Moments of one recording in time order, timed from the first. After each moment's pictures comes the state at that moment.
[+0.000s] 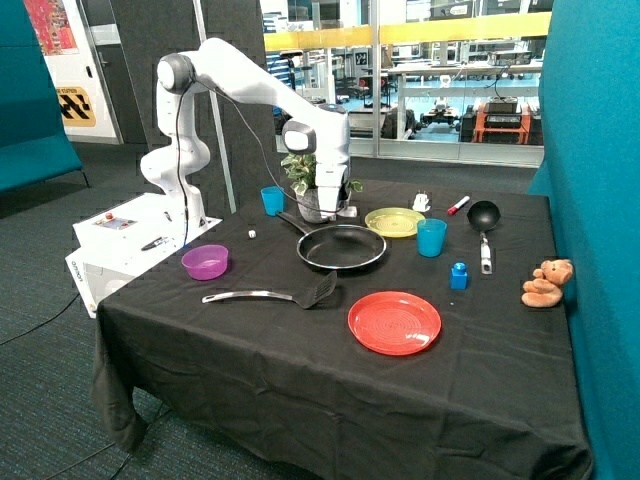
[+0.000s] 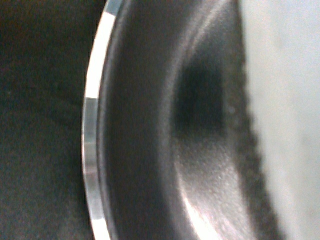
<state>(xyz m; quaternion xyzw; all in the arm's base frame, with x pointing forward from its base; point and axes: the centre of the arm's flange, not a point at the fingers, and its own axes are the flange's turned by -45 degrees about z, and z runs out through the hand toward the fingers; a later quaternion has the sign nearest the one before) 0.613 -0.058 0.361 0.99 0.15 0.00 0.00</state>
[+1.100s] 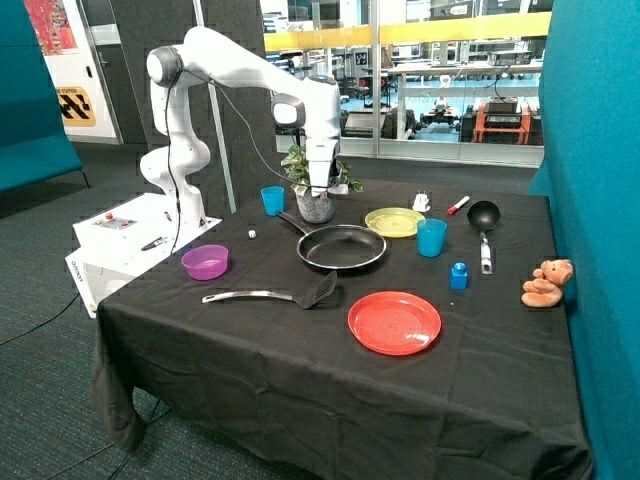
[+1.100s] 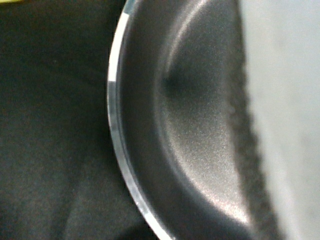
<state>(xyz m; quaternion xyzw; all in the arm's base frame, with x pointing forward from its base) 0.594 -0.069 0.425 0.98 0.17 0.00 0.00</state>
